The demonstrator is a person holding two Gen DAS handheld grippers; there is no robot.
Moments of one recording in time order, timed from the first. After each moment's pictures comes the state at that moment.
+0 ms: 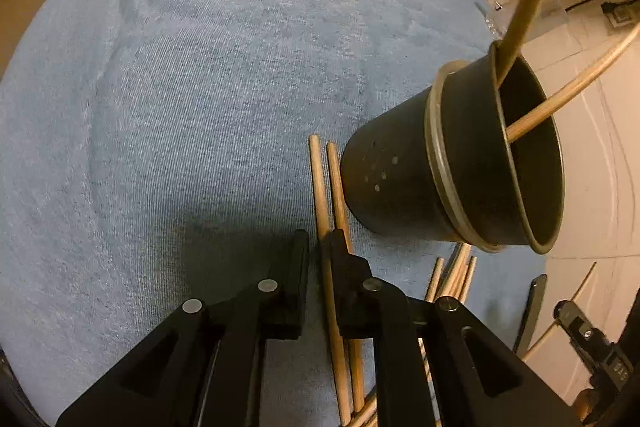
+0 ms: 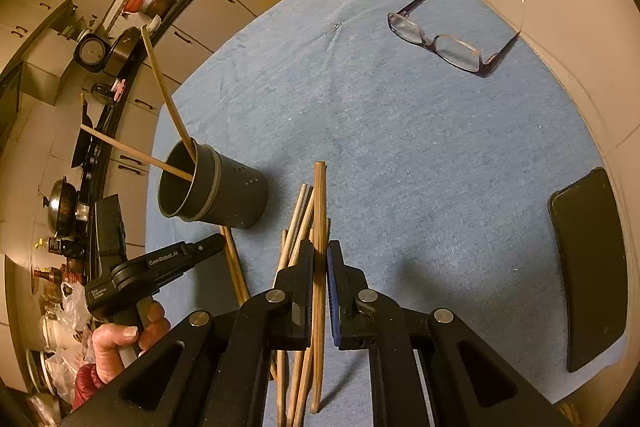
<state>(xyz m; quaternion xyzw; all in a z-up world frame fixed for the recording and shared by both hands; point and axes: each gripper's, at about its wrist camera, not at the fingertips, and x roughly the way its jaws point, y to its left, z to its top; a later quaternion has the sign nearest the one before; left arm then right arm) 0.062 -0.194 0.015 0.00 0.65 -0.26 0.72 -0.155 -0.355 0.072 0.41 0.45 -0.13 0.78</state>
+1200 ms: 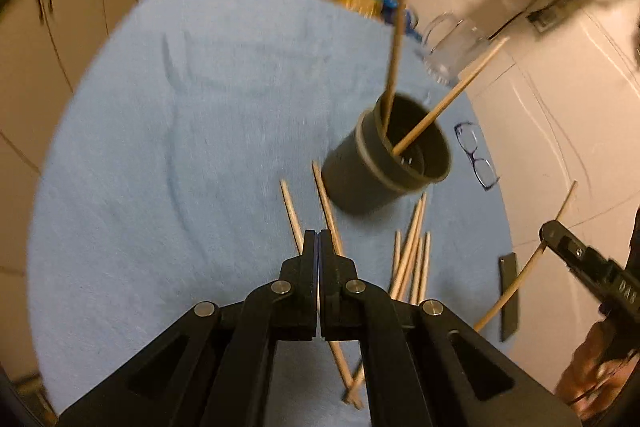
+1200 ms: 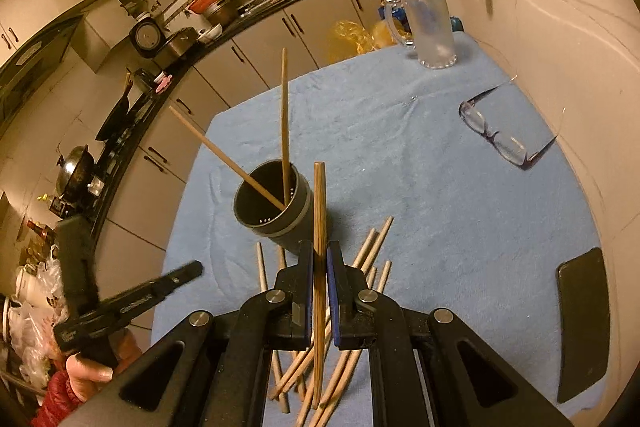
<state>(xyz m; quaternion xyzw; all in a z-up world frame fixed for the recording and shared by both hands) 0.017 -0.110 0.082 -0.03 0.57 -0.33 0.76 -0.145 -0.299 0.133 0.30 0.38 -0.10 0.87</state>
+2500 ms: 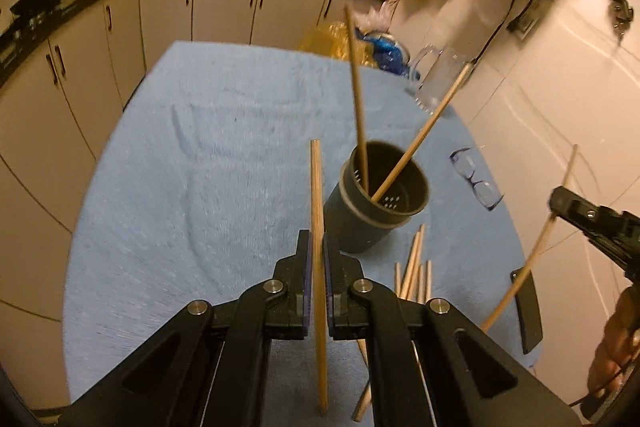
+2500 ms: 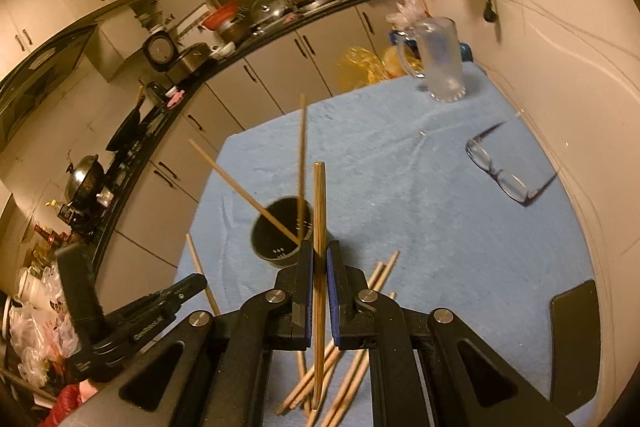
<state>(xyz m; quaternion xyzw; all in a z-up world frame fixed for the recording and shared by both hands) -0.015 -0.115 0.139 0.02 0.44 -0.32 0.84 -0.143 -0.302 0.162 0.28 0.34 -0.10 0.89</state>
